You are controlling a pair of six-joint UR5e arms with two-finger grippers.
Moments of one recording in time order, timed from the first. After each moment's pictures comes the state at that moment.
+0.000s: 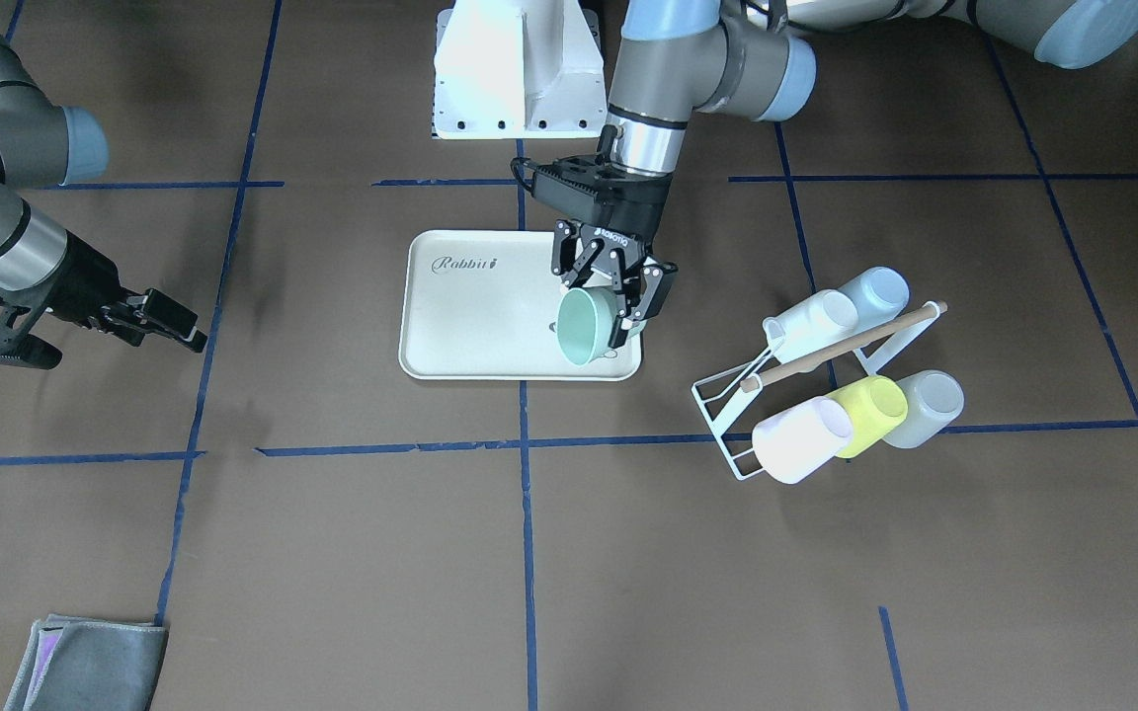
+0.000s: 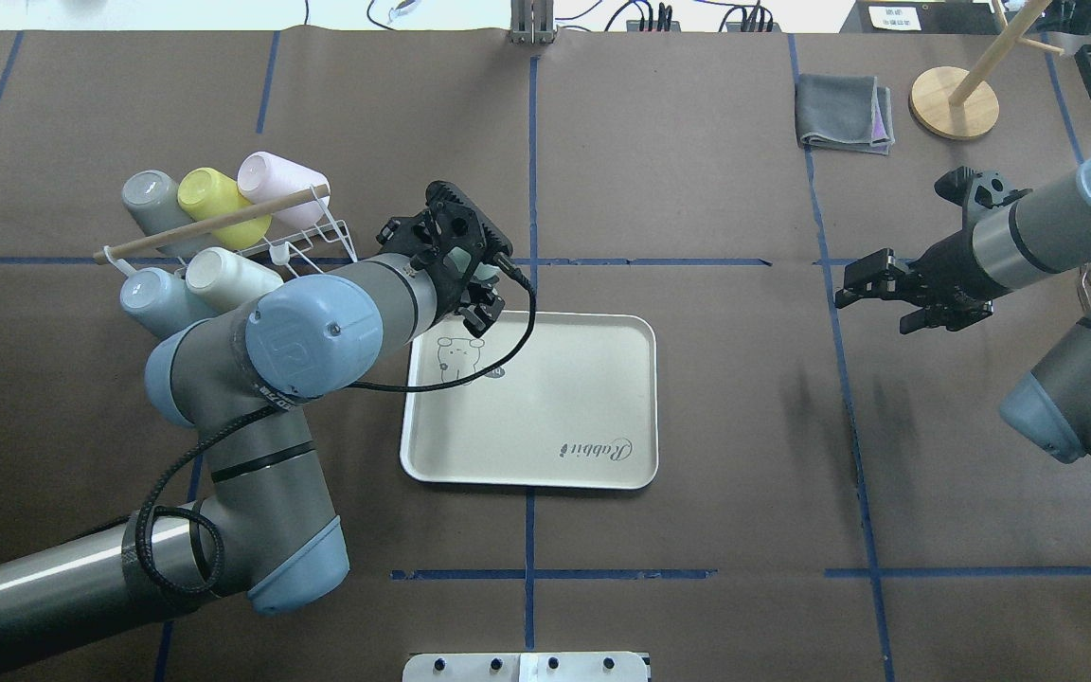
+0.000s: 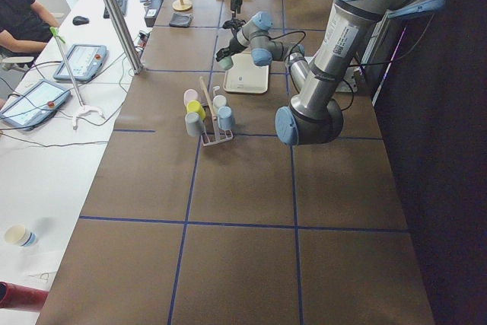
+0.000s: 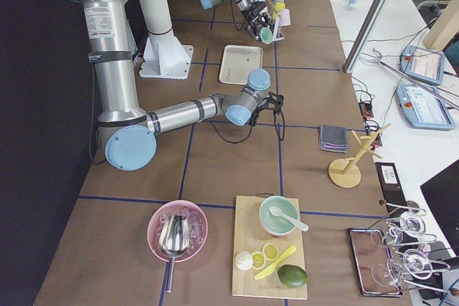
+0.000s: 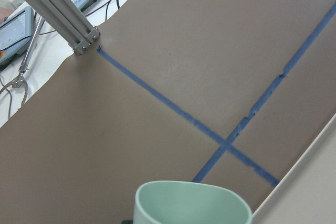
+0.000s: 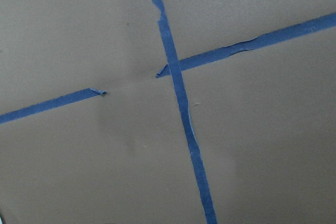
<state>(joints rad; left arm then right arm) -0.46 -2.17 -1.66 -2.15 -1.35 -0.45 0.91 -1.45 1.66 -0.92 2.27 1.28</state>
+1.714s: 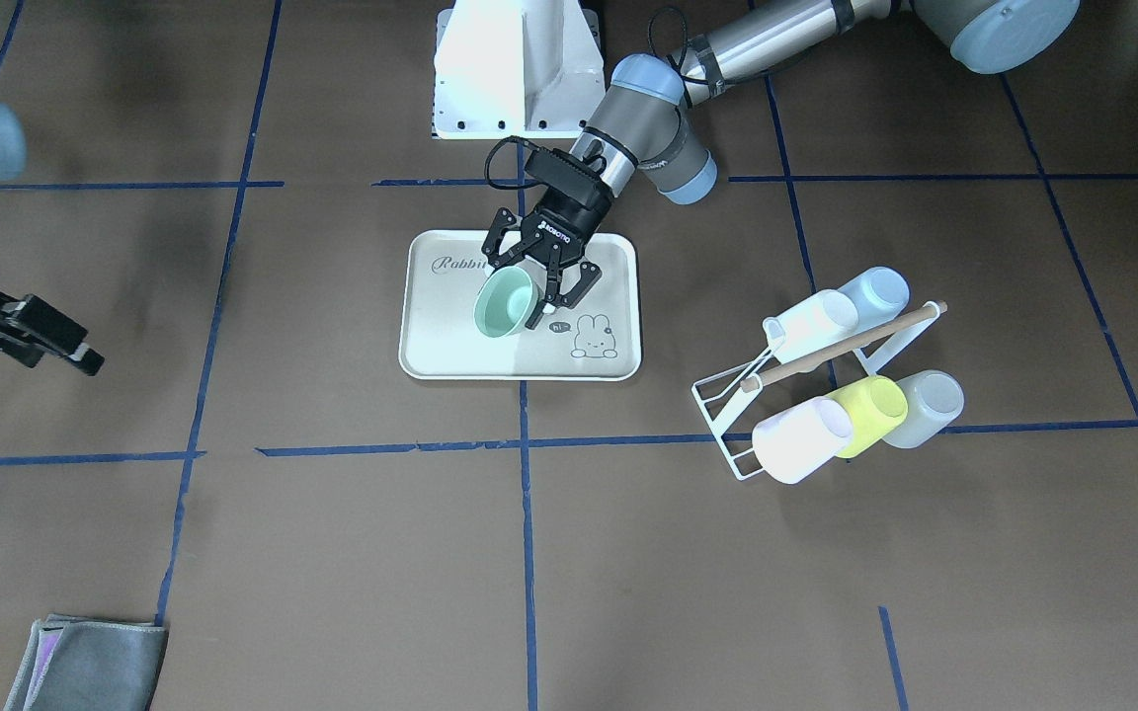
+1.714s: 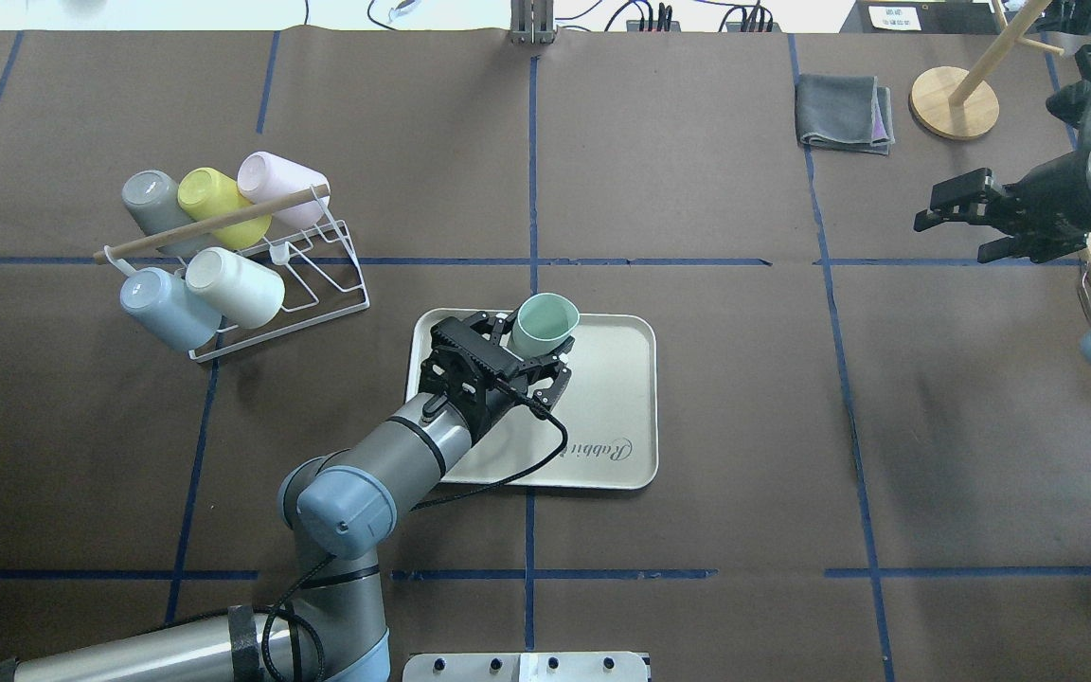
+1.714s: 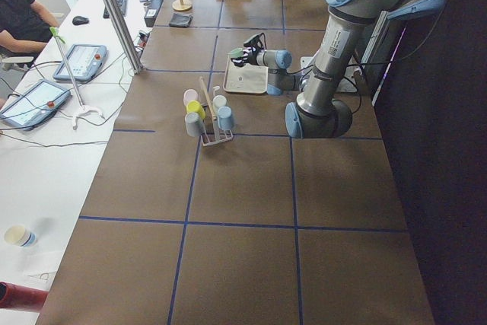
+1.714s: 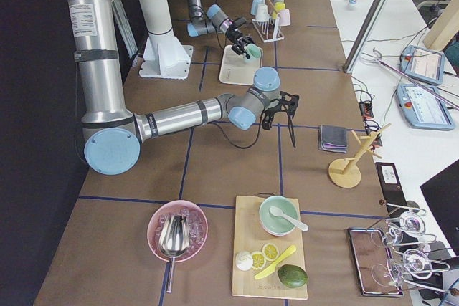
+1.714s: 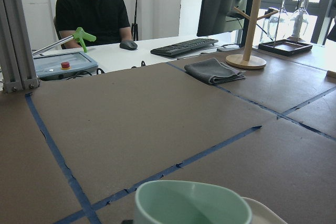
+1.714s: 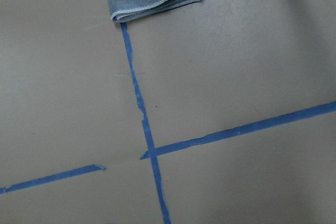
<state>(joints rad) -0.26 -2.22 -1.28 -2.94 -1.01 -0.57 1.12 -1.48 1.70 -0.93 2.30 1.18</state>
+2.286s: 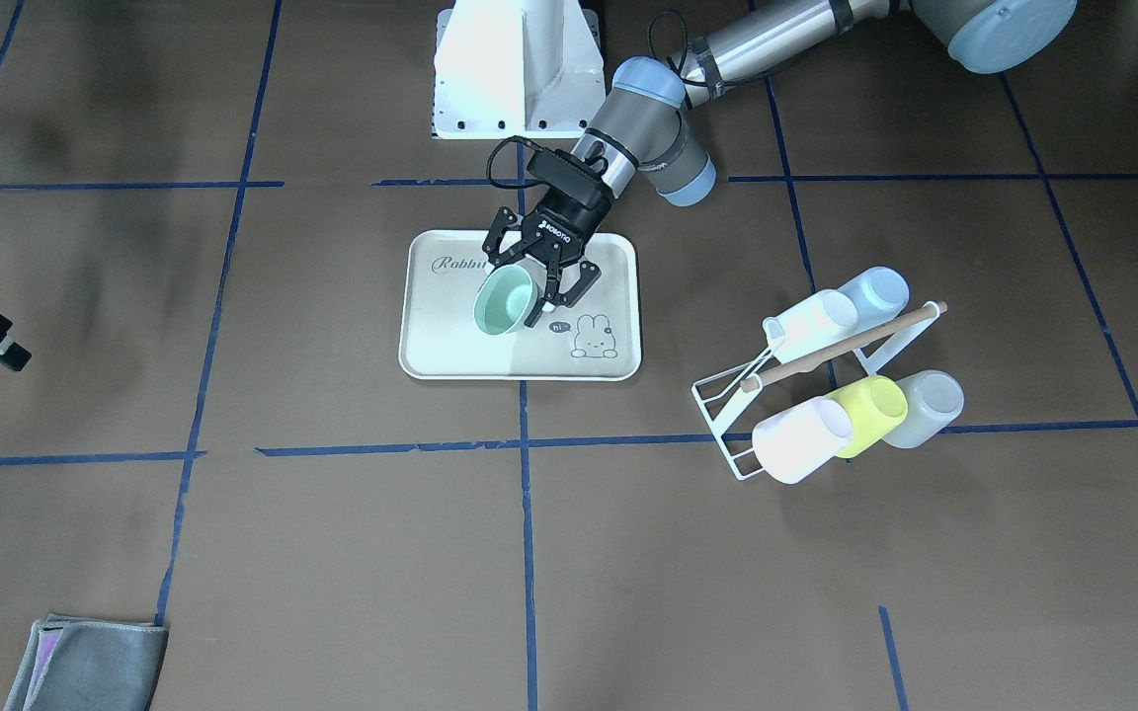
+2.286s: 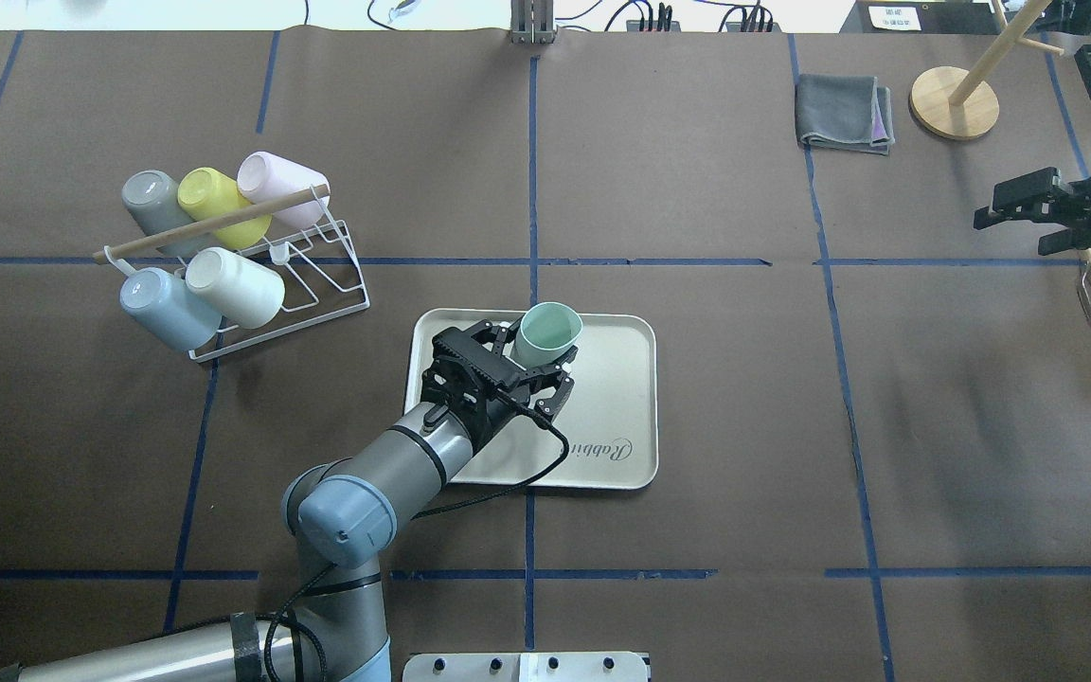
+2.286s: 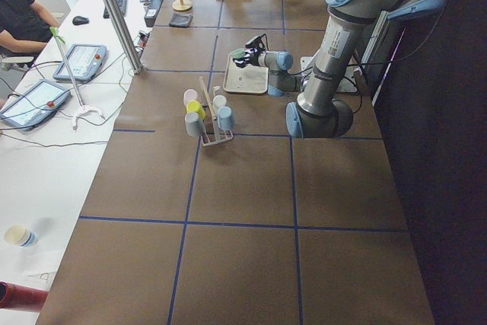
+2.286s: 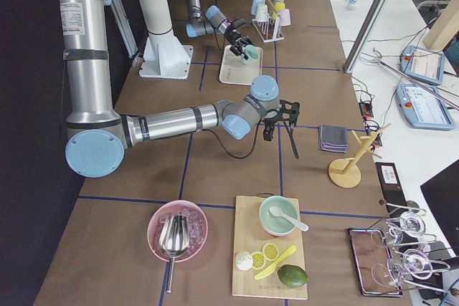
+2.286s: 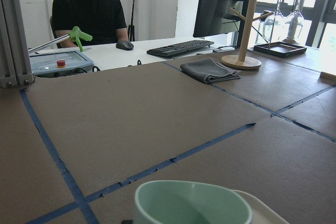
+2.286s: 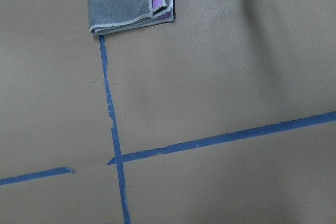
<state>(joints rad) -0.24 -2.22 -1.27 -2.96 -1.01 -0.56 1.17 -1.53 1.70 -0.94 2.31 1.06</state>
